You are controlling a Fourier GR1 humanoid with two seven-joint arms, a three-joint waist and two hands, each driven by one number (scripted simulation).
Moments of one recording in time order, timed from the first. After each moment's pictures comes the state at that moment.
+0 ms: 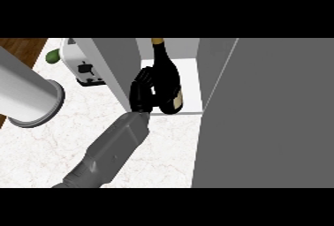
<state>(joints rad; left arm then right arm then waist) -0.83 0.00 -0.49 -0.48 1.15 0.34 -0.70 -0.05 -0.04 0.05 -2.36 -0.19 0.18 0.46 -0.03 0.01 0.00</state>
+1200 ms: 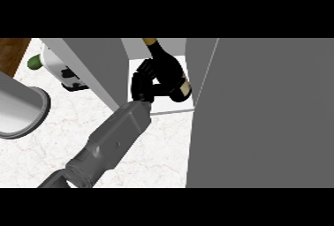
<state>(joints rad) -0.97 0.00 -0.55 -0.34 1.29 0.35 -0.65 -0.12 -0.03 0.08 -2.32 -0.21 0.20 0.45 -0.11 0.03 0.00</state>
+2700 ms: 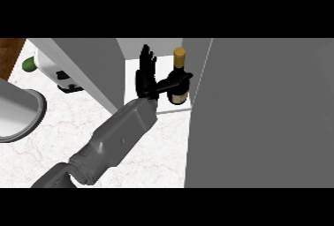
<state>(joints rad) -1.03 0.00 -0.74 -0.34 1.52 0.49 -0.78 -0.14 -0.03 0.09 -2.28 -0.21 0.20 0.43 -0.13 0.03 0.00</state>
